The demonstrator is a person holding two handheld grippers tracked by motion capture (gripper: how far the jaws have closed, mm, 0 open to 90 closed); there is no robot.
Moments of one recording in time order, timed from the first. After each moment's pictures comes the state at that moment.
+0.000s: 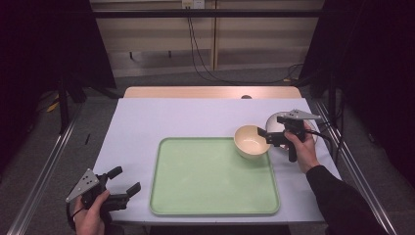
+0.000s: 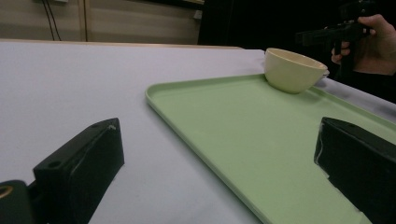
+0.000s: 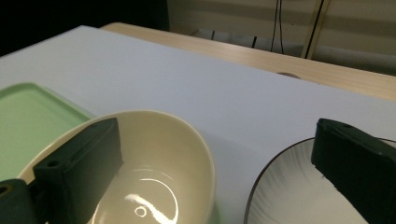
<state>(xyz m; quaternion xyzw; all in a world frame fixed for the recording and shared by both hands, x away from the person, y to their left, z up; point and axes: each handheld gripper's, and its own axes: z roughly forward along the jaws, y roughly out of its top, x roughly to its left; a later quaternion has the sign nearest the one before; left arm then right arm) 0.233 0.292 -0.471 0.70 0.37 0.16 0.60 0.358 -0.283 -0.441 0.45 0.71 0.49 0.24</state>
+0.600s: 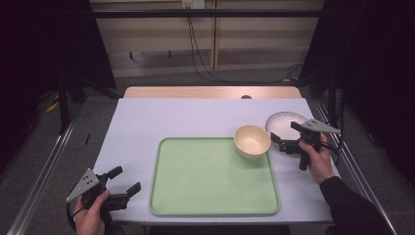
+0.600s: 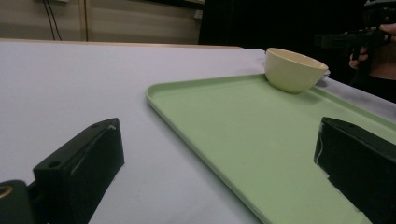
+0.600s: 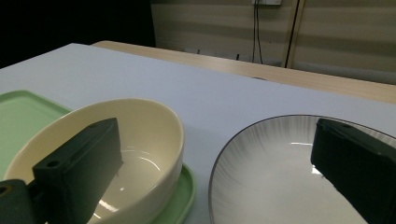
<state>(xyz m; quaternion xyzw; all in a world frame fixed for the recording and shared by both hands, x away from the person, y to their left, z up) 0.233 0.292 -0.471 0.70 0.37 0.16 0.60 0.323 -0.314 -0.445 0.46 0.68 0.50 0.28</state>
